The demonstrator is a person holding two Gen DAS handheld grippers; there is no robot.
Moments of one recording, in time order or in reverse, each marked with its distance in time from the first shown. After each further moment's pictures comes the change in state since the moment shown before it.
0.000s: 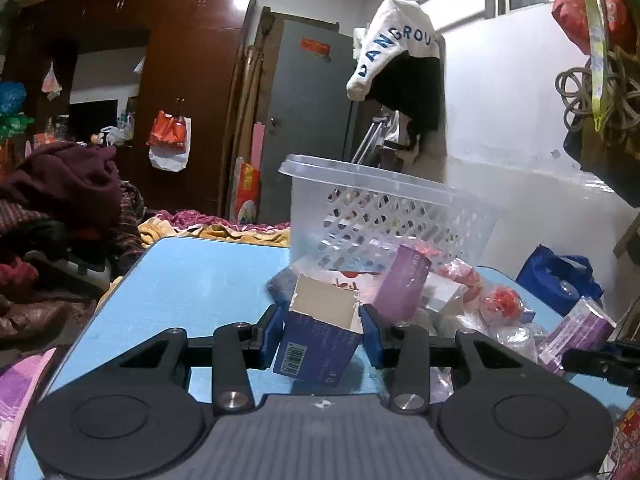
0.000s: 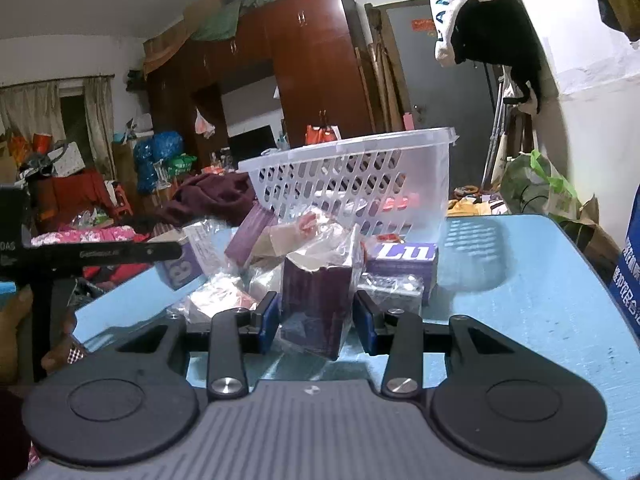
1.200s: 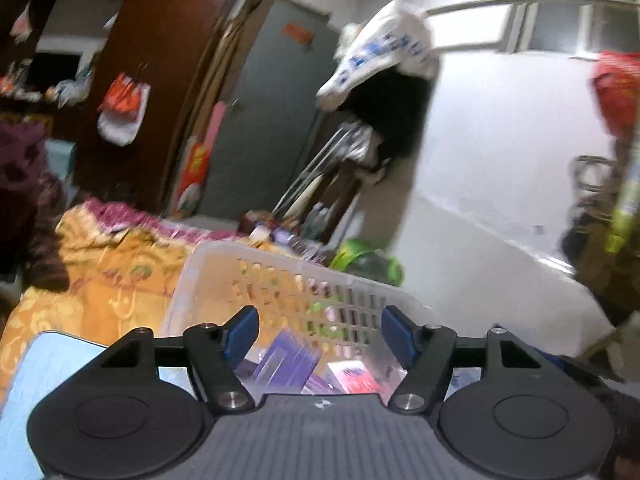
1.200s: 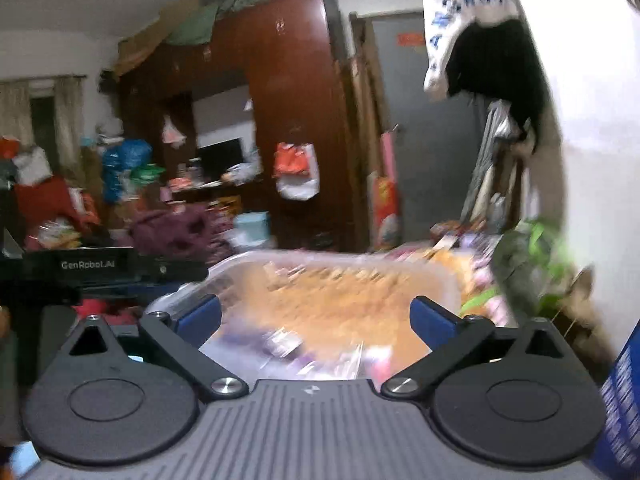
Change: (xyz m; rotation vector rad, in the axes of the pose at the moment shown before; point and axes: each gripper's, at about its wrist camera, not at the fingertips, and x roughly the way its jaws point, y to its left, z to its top) left arm 0.117 -0.015 0.137 -0.142 0.024 -0.205; right arm 0.104 -0.035 0.150 -0.020 0.001 -0.063
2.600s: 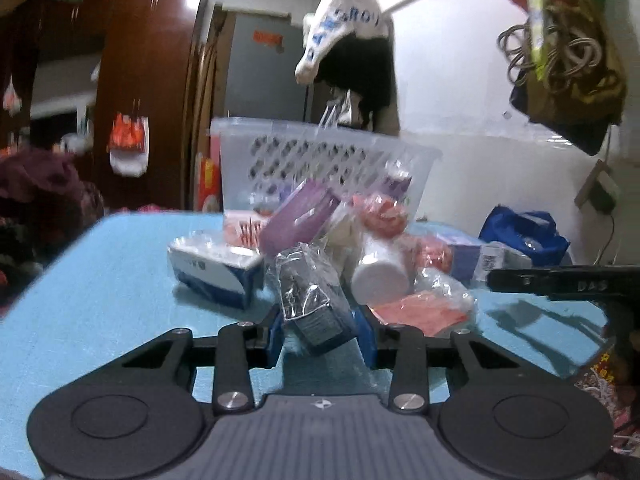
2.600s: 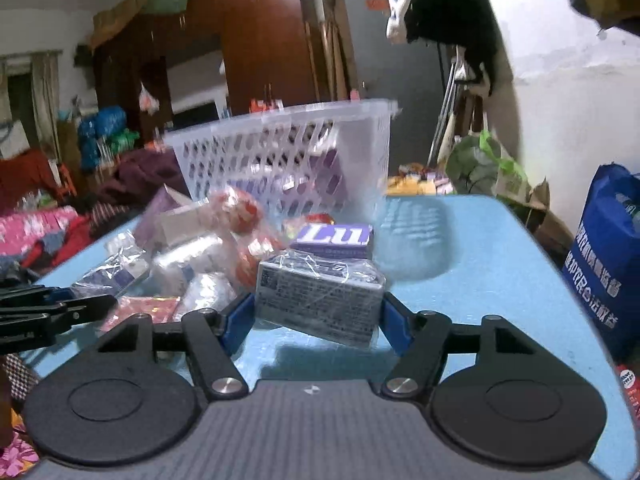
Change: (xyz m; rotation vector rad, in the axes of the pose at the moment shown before) left arm -0.114 -0.018 -0.192 0.258 -0.008 0.120; right arm -0.093 0.004 -0.161 0.020 0.065 -0.111
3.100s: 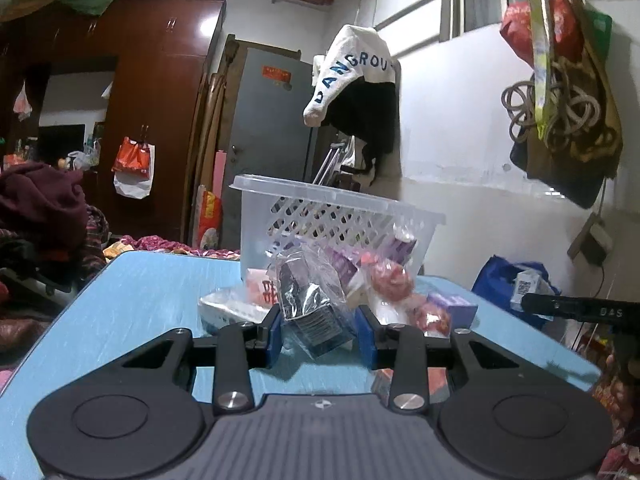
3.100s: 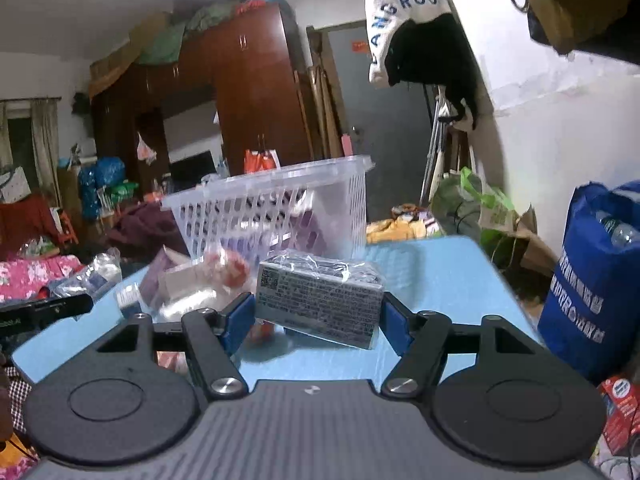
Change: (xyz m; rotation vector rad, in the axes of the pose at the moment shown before) left arm -0.018 0.023 0.028 -0.078 -0.097 -0.029; right arm -0.029 -0.016 0.019 0.048 -0.132 -0.004
